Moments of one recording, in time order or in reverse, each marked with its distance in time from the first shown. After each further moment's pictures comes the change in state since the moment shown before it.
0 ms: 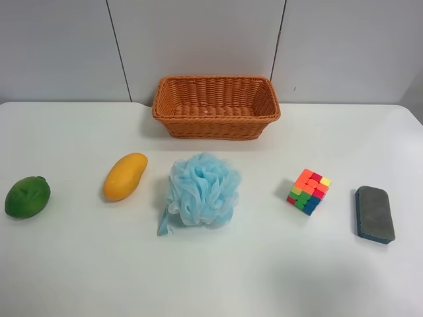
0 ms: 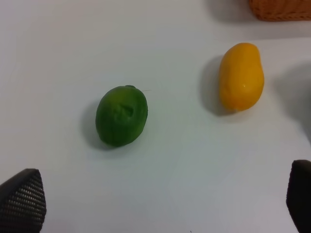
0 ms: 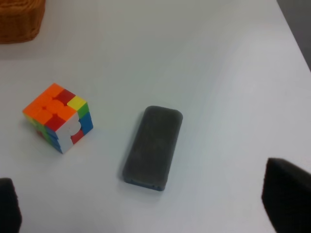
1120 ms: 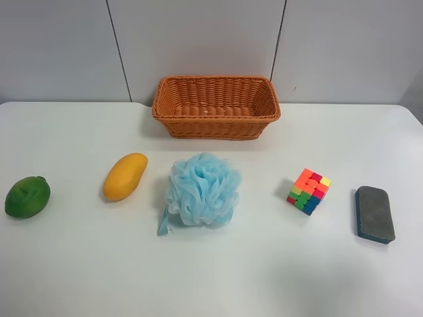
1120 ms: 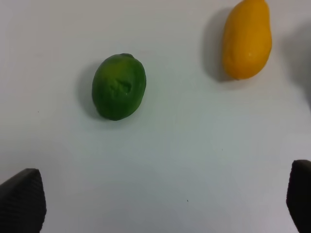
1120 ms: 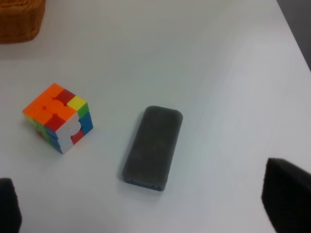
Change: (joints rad) left arm 0.000 0.595 -0.255 -0.001 0.031 0.000; right arm 0.000 0.000 0.000 0.000 0.000 0.000
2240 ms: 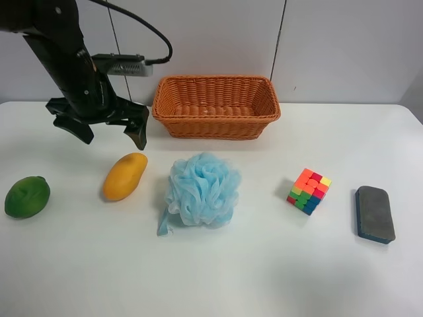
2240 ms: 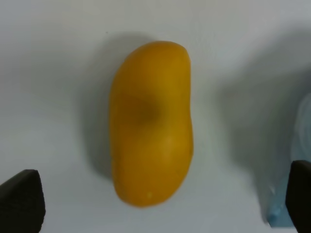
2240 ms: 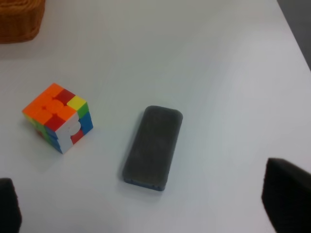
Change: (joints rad) left arm -0.340 1.214 -0.528 0.008 -0.222 -0.206; right arm 0.000 0.000 0.000 0.000 0.000 0.000
